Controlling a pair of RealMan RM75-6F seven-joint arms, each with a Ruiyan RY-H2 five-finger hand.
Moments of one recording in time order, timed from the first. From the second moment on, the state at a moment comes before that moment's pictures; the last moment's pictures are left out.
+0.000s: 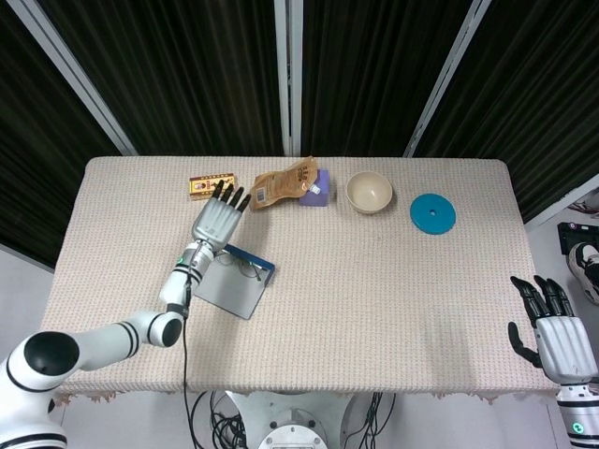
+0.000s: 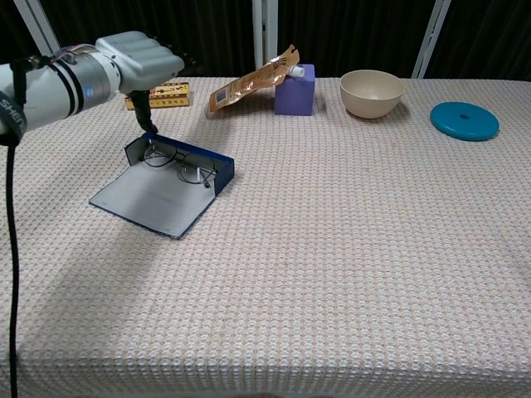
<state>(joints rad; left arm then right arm) -1.09 -1.68 -0.08 -1.07 0.81 0.87 0.73 0.04 -1.16 0.01 -1.50 -1.60 1.54 0.10</state>
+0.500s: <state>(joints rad) -1.07 -1.51 -0.10 -1.39 0.81 0.72 0.58 0.04 -1.16 0.01 -1.51 -1.60 1.53 0.10</state>
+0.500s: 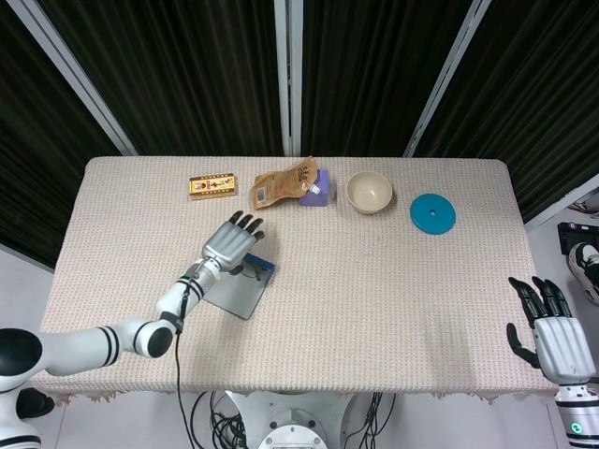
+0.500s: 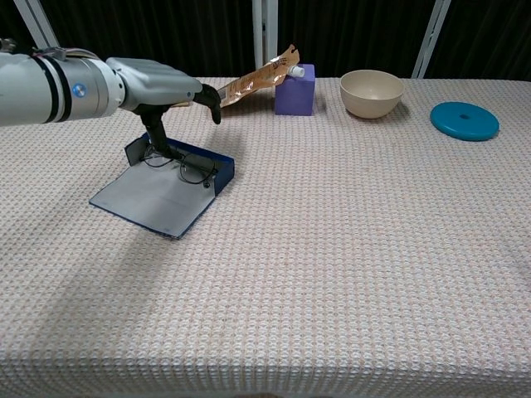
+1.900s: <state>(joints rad) -1.07 -1.56 -0.07 -1.28 0.78 0.70 0.52 0.05 -1.16 0.01 -1.51 -1.59 1.52 0.09</state>
